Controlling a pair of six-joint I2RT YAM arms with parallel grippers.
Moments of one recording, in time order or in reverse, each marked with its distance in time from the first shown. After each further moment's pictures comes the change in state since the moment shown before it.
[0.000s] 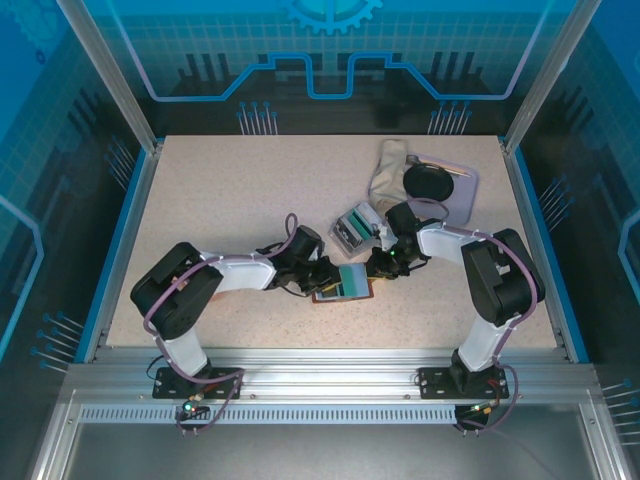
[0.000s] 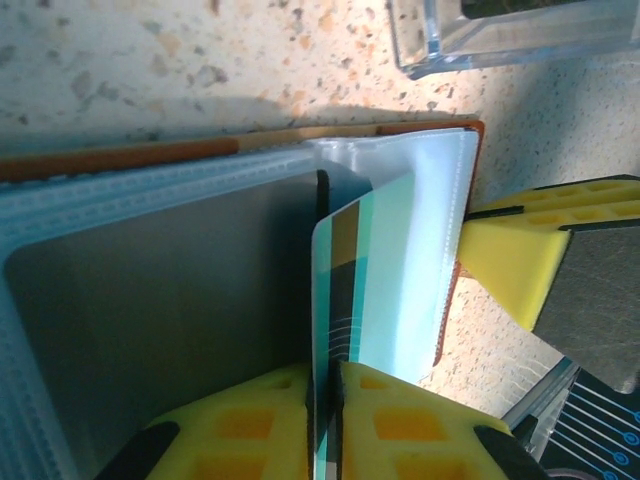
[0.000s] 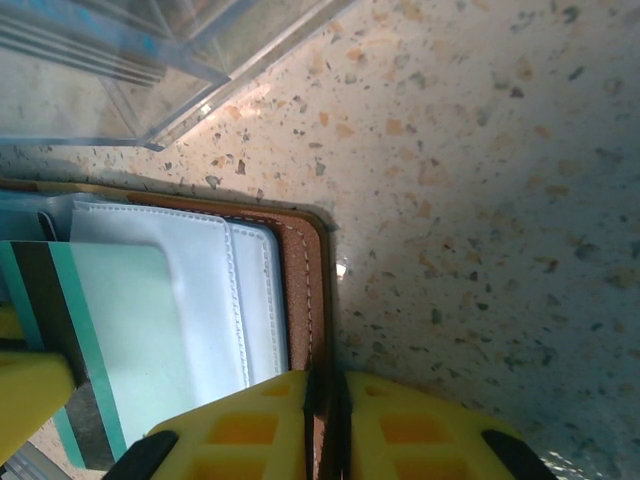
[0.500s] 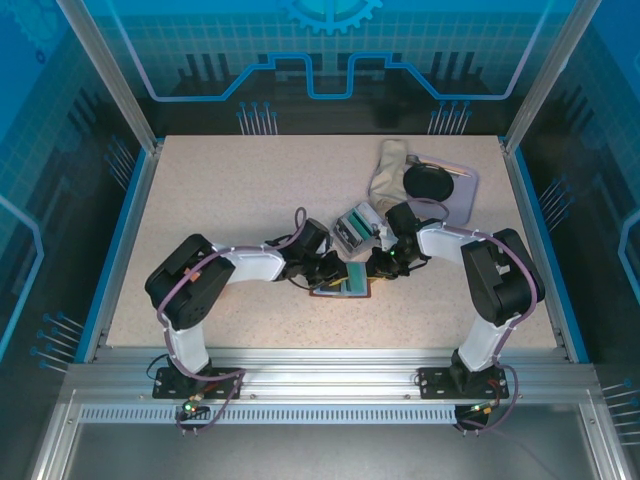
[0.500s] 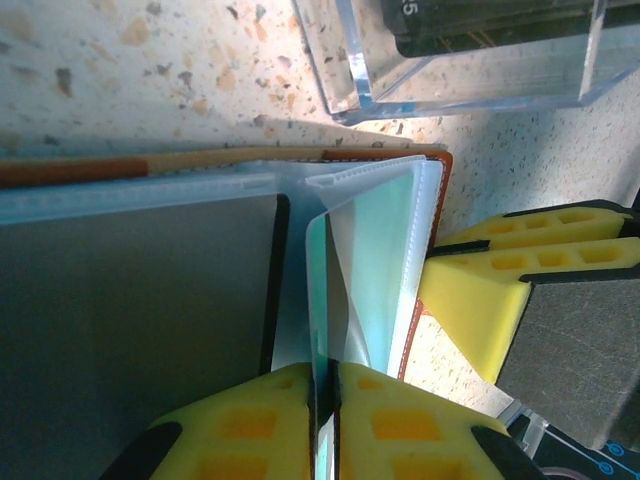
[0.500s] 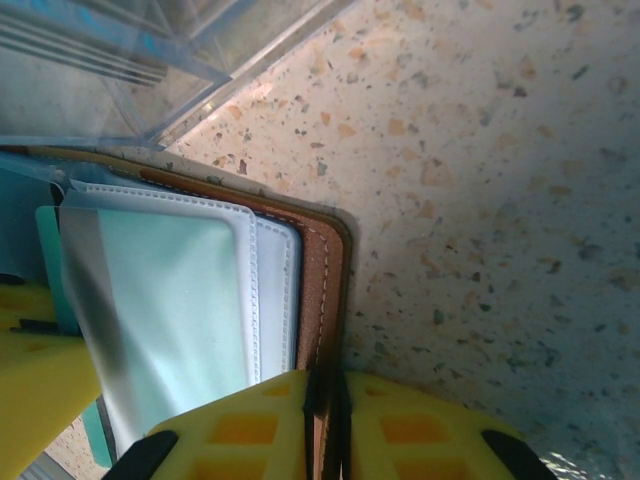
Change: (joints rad) left arm 0.003 0.096 0.114 -0.040 0.043 0.040; right arm 0.000 0.002 0.000 0.000 -0.003 0.000
